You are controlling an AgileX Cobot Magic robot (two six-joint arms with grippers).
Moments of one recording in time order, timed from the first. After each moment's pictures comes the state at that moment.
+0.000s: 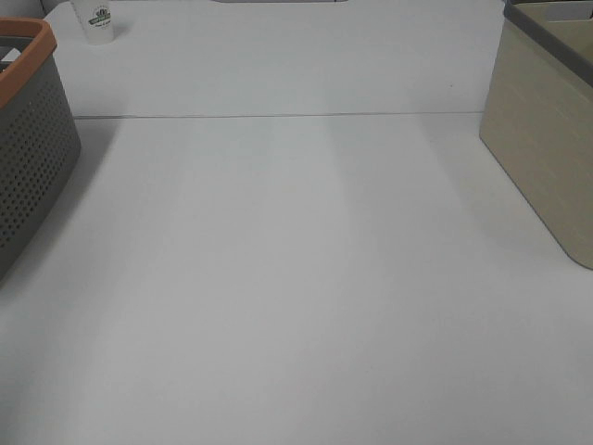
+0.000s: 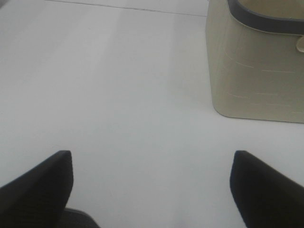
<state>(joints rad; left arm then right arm) 0.02 0.59 -0.80 -0.03 1.08 0.27 0.05 0.00 -0.50 0.07 1.06 -0.11</state>
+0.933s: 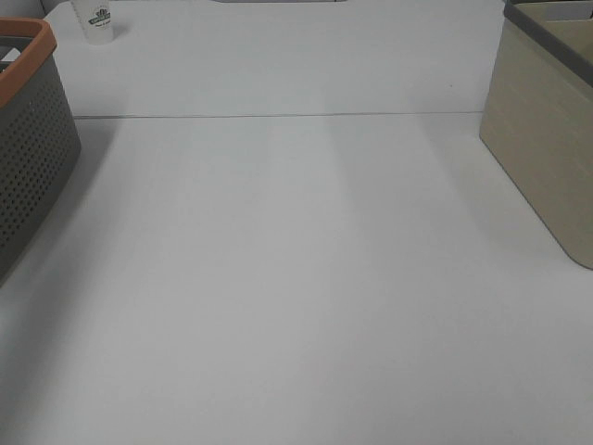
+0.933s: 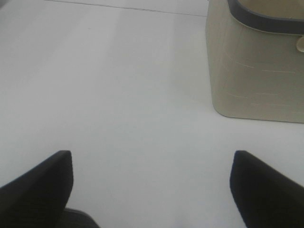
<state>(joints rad) 0.02 1.16 -1.27 0.13 1.16 0.39 0.05 0.00 -0.50 0.07 1.06 -0.11</state>
